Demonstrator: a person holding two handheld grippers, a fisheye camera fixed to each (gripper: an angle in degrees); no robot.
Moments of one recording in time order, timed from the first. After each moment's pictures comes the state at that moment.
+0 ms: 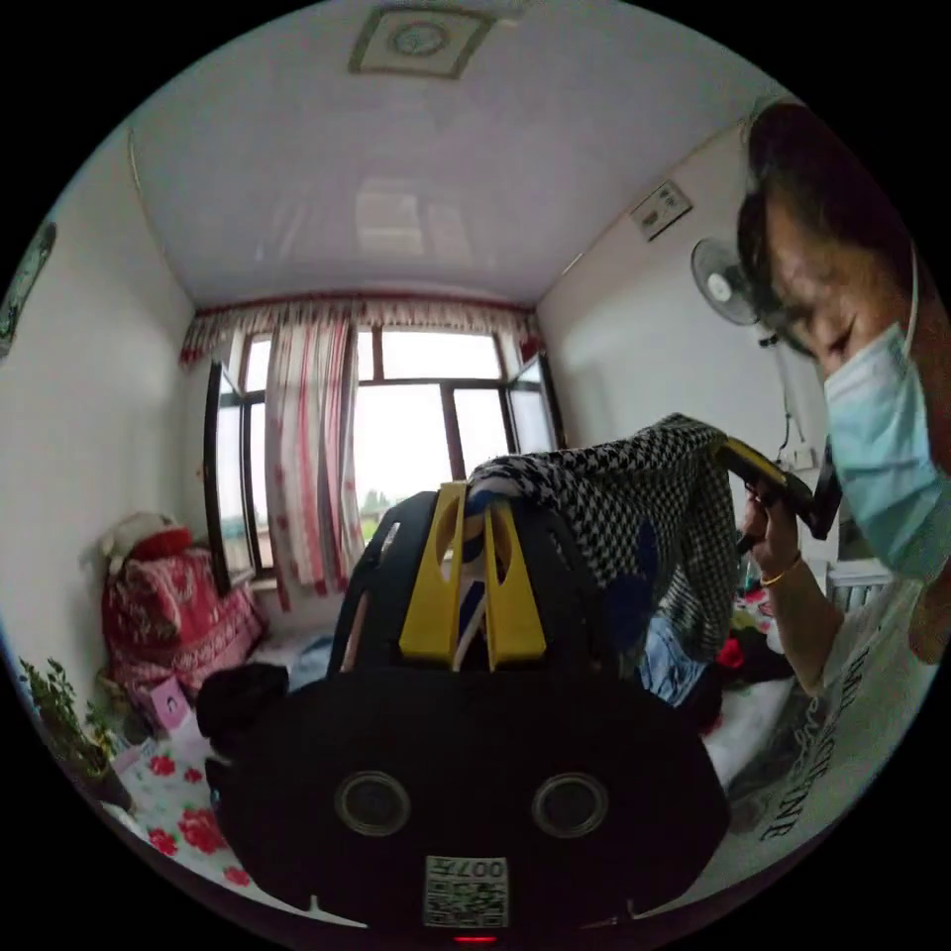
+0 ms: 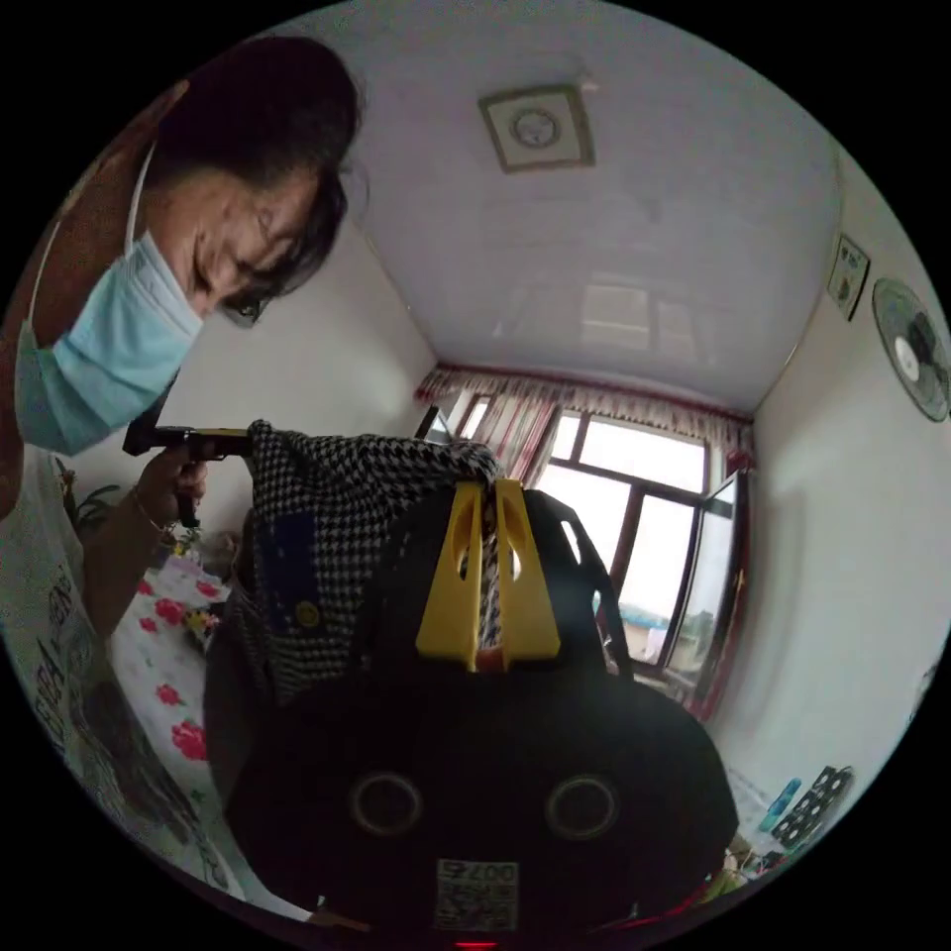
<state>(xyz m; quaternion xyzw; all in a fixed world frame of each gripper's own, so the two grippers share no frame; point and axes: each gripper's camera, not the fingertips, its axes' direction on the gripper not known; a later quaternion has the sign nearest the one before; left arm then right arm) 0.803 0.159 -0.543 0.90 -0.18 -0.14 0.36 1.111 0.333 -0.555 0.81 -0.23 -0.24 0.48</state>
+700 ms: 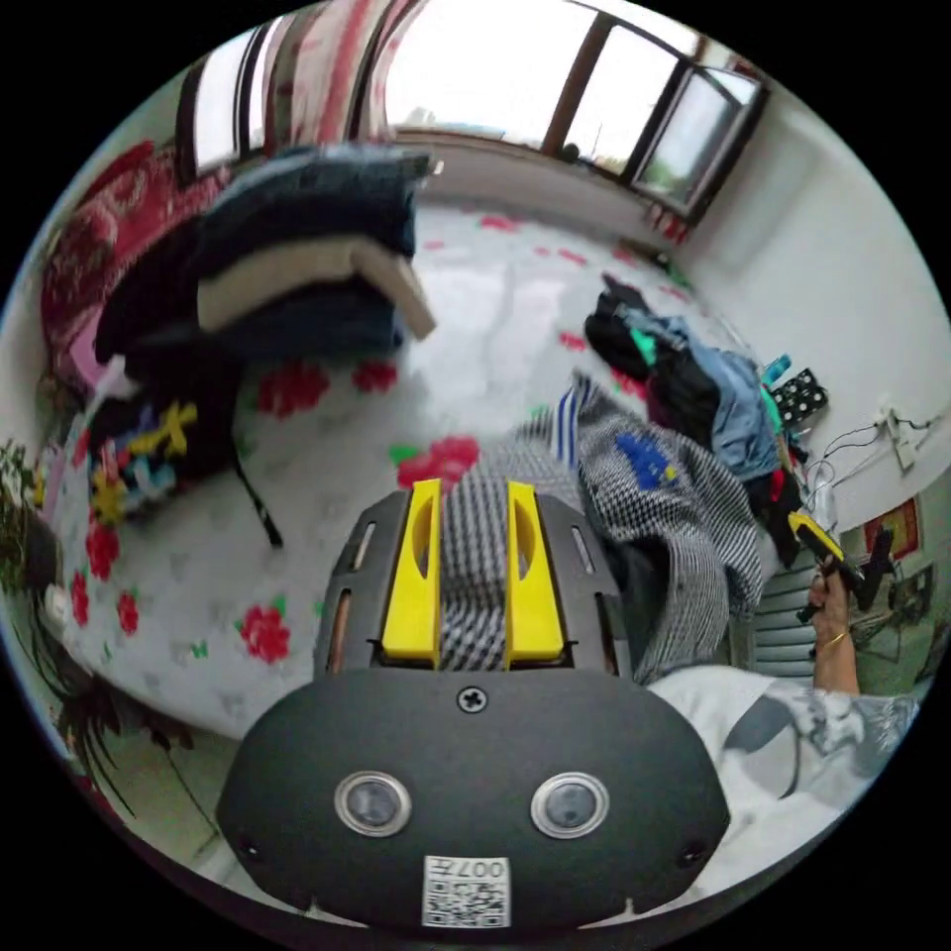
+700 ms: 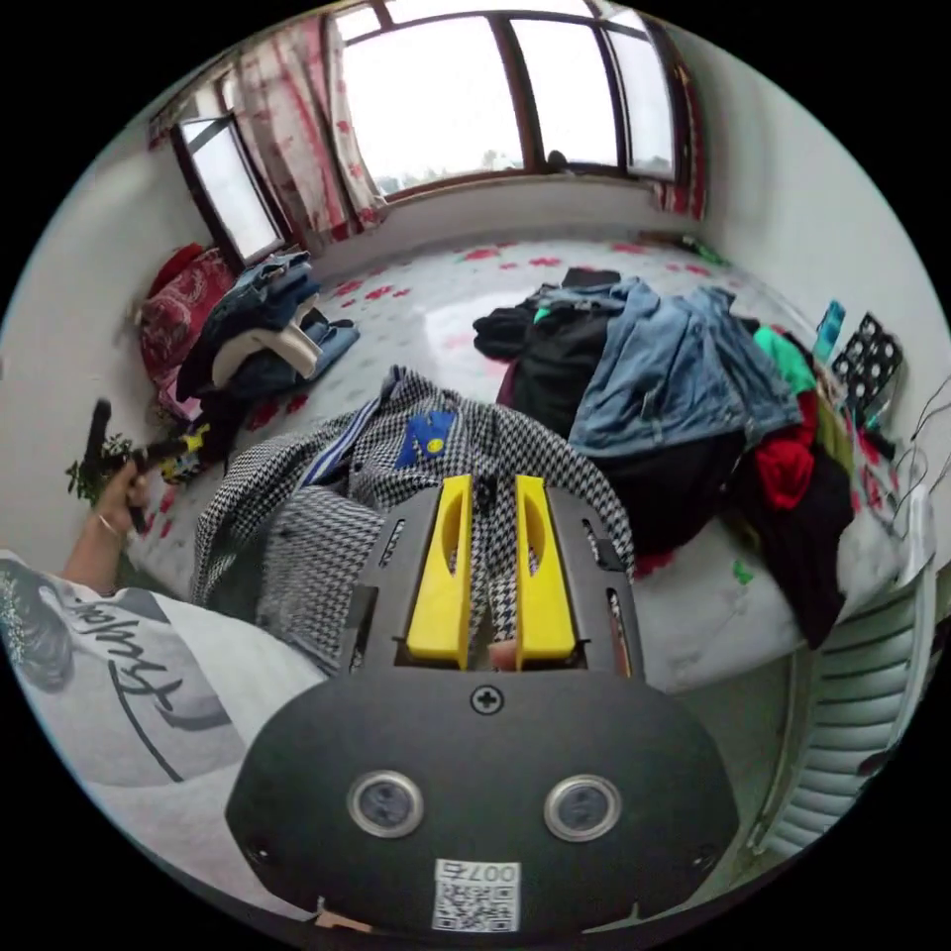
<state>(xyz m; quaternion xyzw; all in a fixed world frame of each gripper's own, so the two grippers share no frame) 0.519 -0.365 -0.403 0.51 0.16 -0.28 0.80 1.079 0.015 -0.208 0.26 -0.27 -0.15 0.92</state>
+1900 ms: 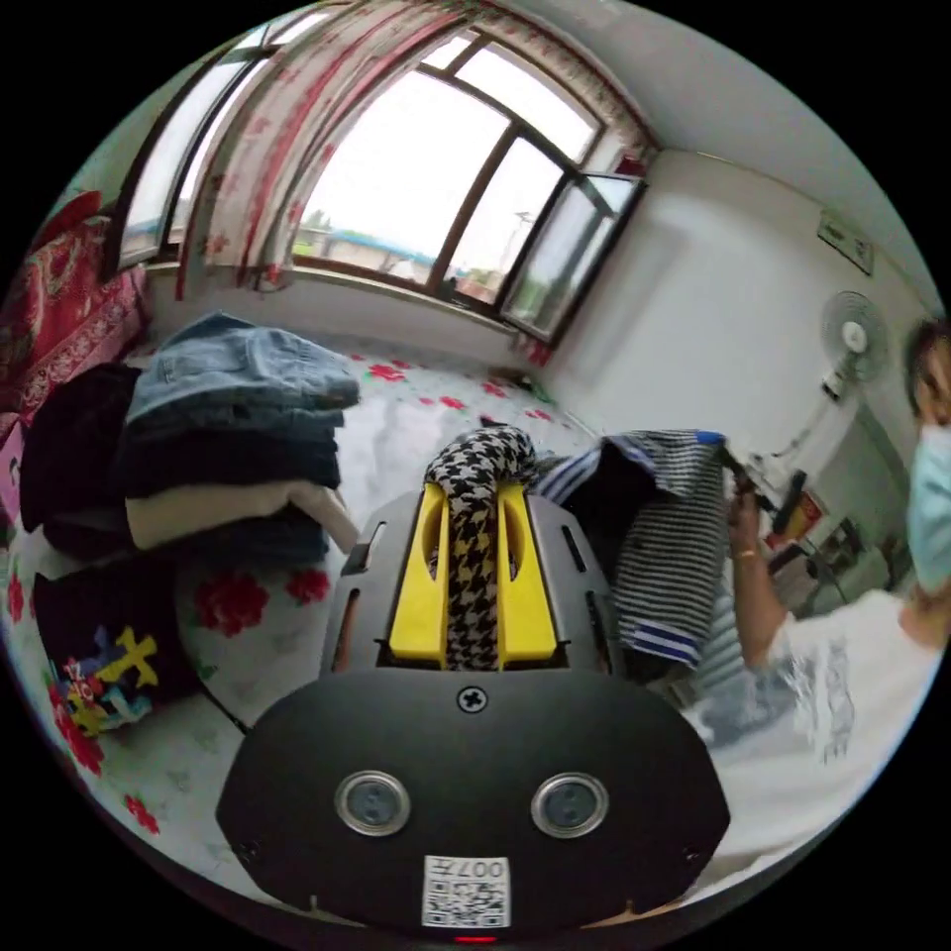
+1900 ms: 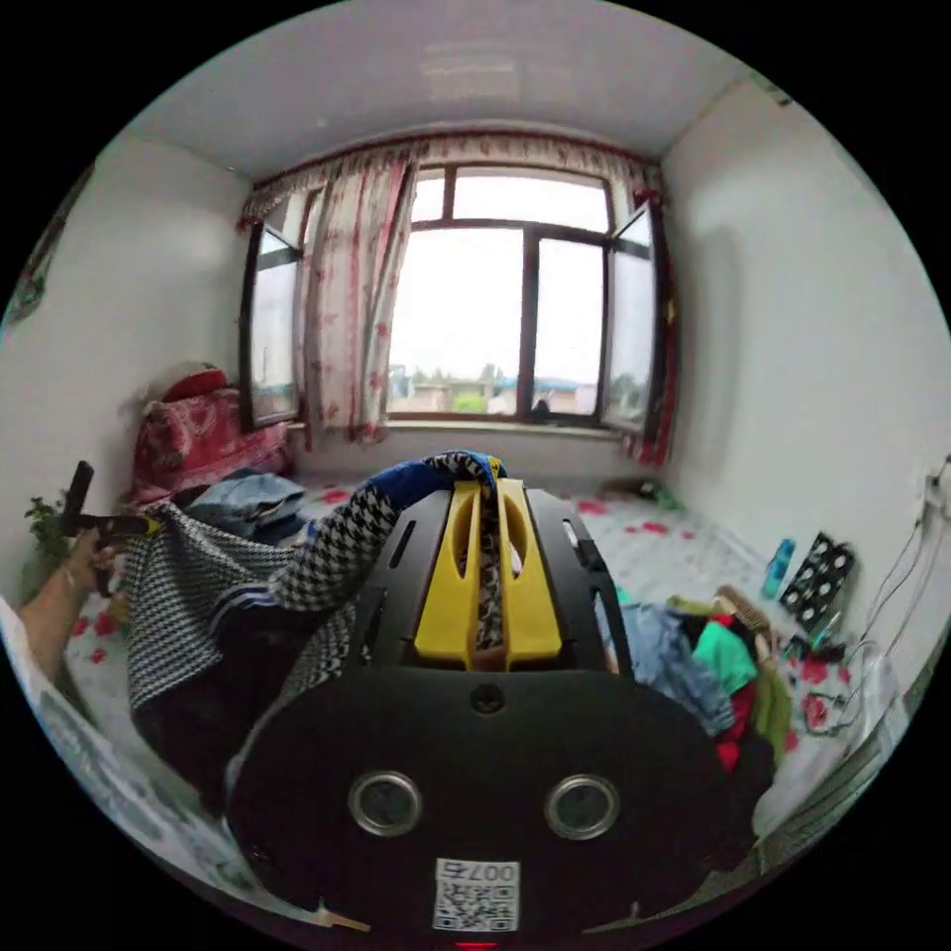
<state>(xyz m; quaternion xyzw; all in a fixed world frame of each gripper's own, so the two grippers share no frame) 0.248 -0.408 -0.536 0.71 0.18 -0.17 0.66 1.116 -0.164 -0.443 0.58 -0.21 -0.10 0.78</state>
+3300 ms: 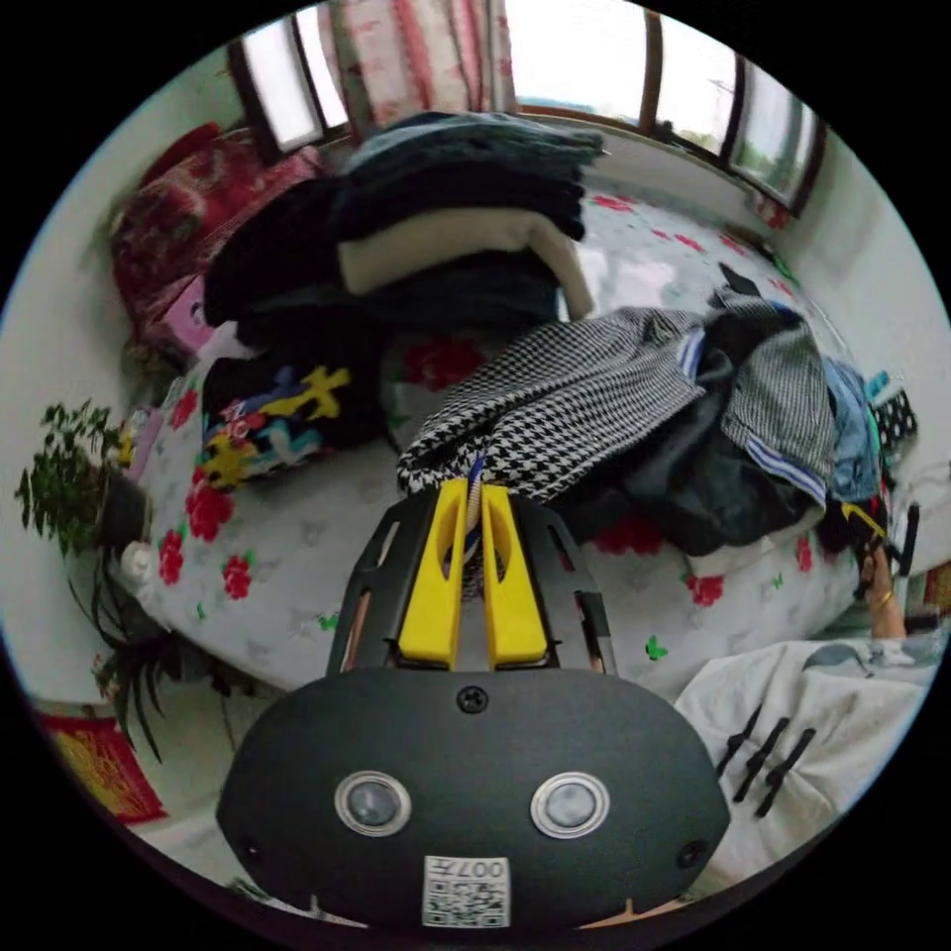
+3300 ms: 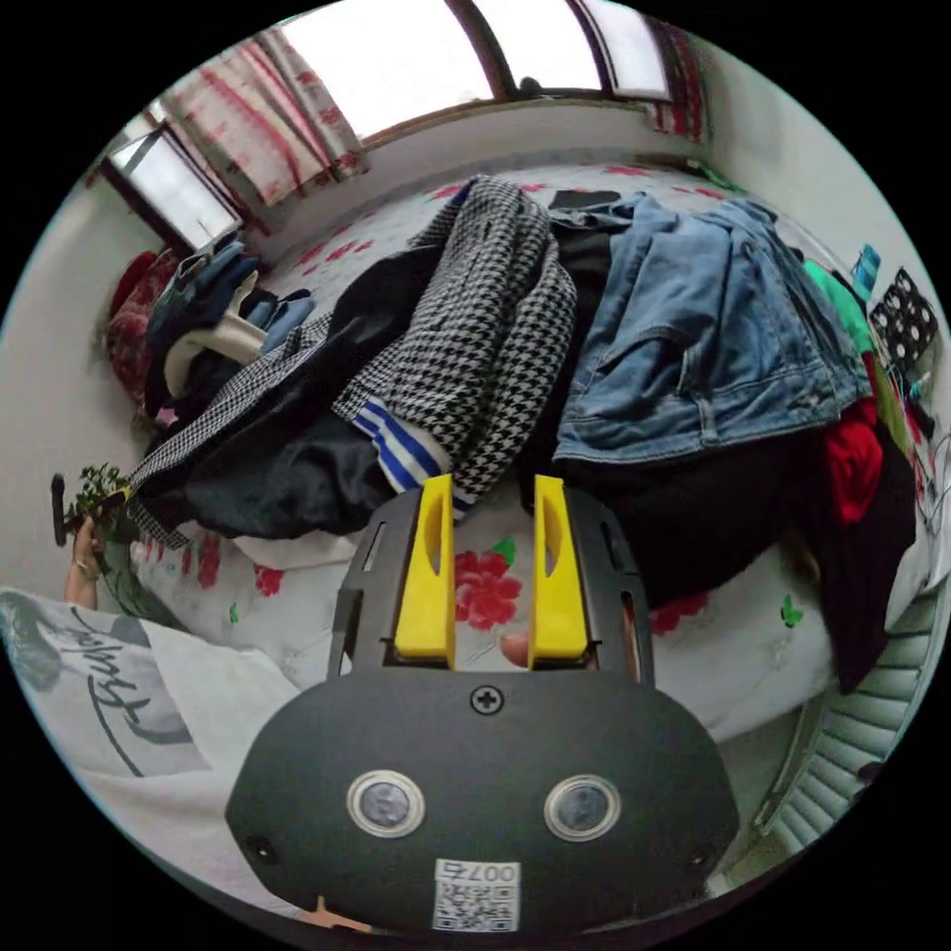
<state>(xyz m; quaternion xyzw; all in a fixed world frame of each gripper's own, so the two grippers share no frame) 0.296 -0.488 -0.219 0.45 0.08 -0.39 0.79 1.111 -0.212 -0.098 0.15 -0.29 -0.14 0.93</state>
